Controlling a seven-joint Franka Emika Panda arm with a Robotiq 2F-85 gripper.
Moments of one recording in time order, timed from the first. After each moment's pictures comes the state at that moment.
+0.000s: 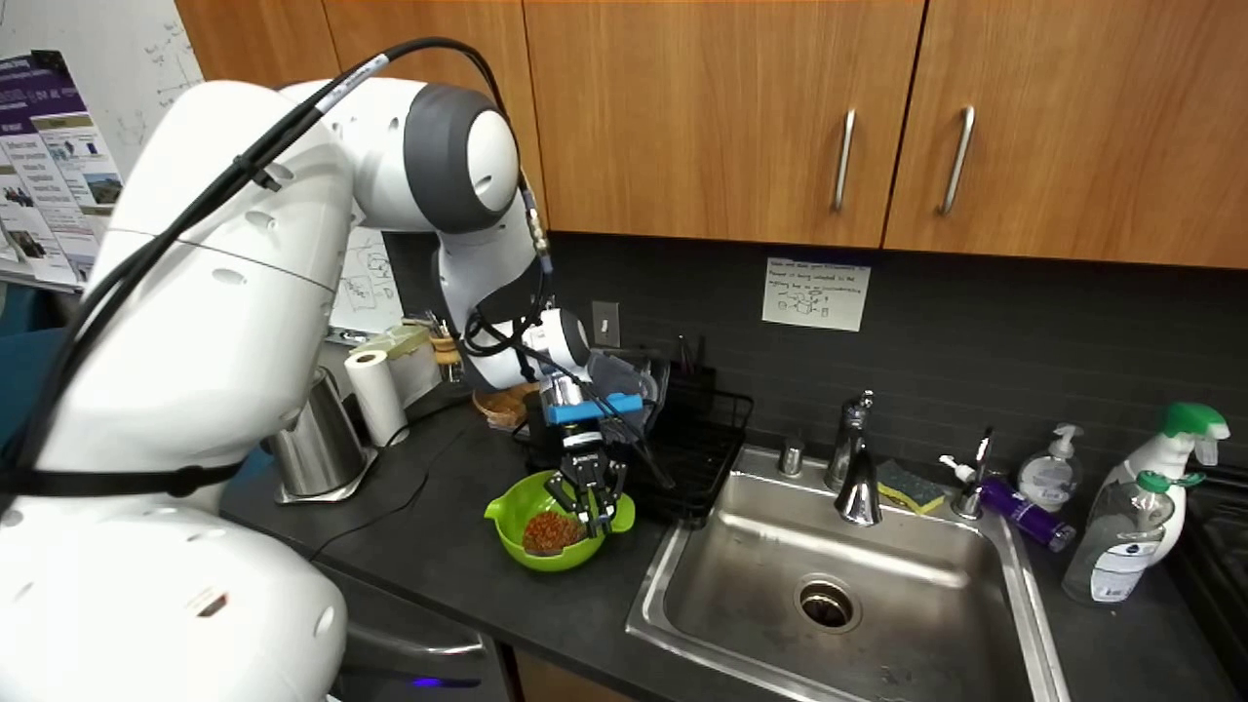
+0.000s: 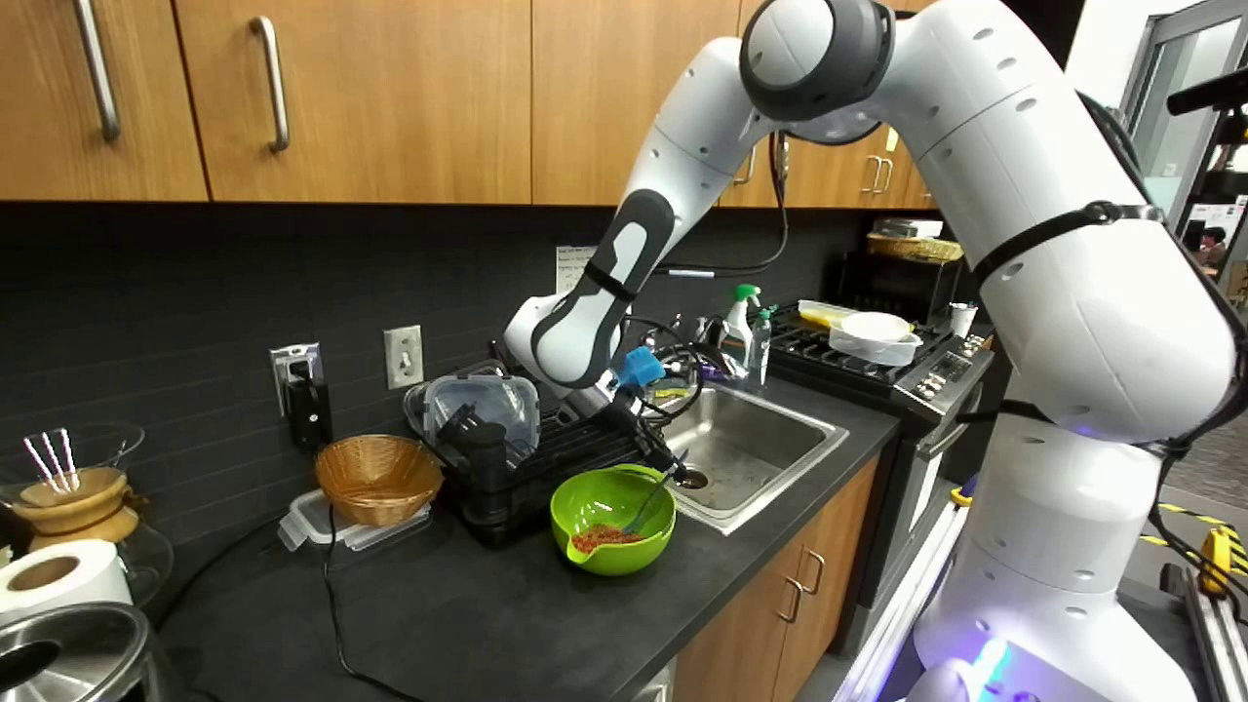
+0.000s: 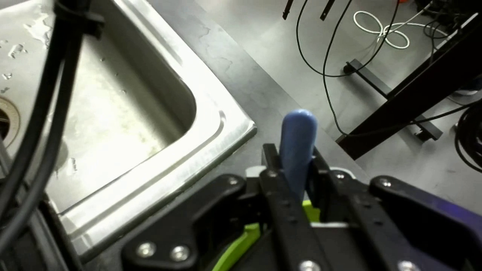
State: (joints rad) arm 0.00 0.65 0.09 -1.95 -0.51 1.83 -0.47
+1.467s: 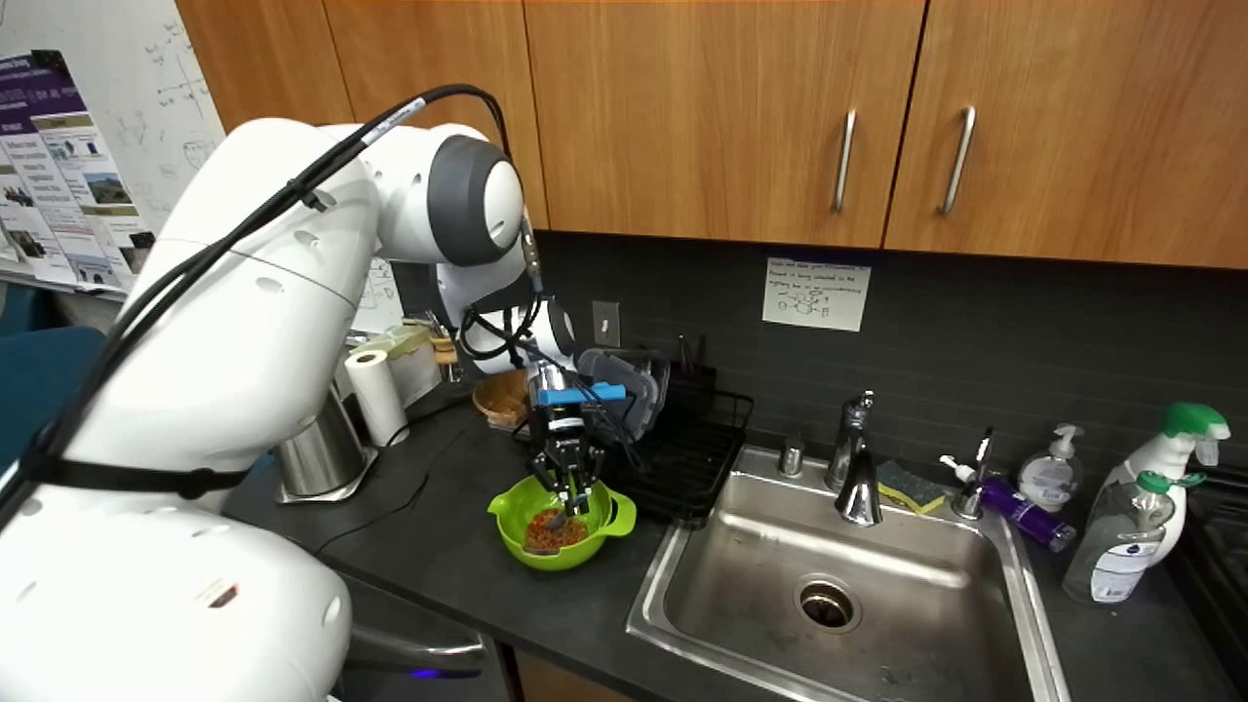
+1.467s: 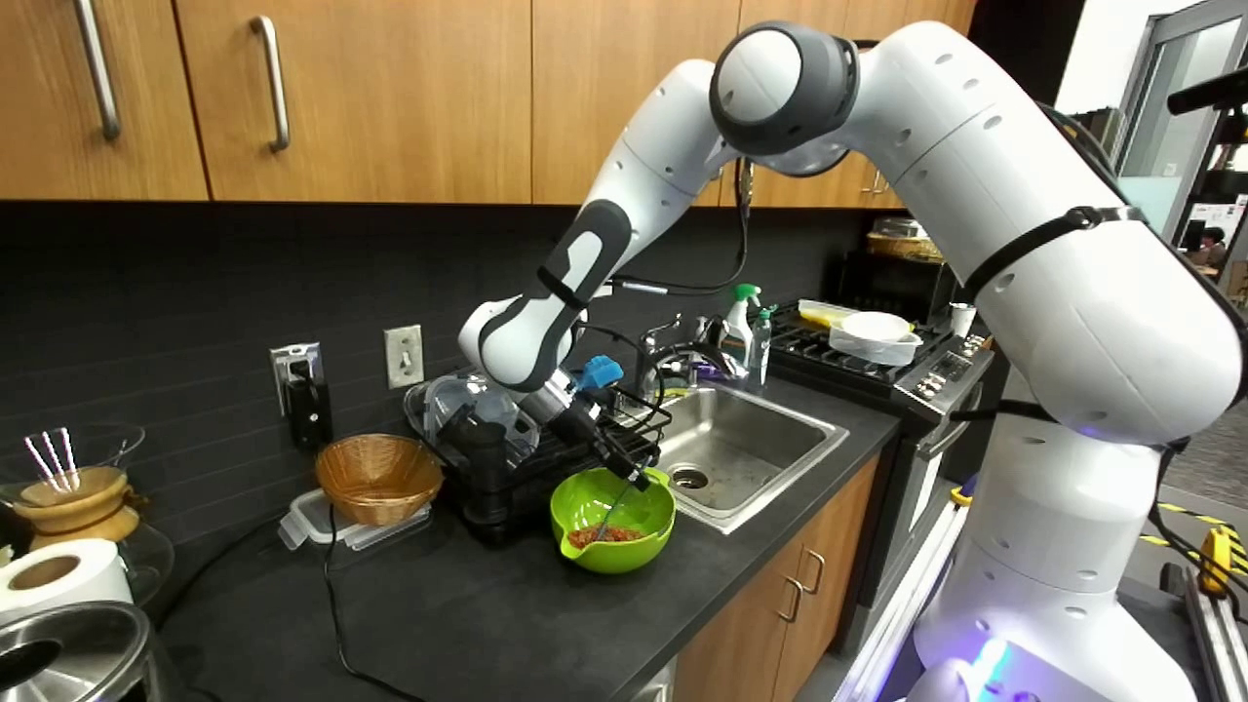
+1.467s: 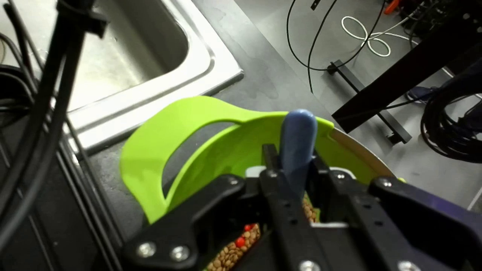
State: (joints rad) arm 0.04 0.77 0.13 -1.74 -0.44 1.72 -0.56
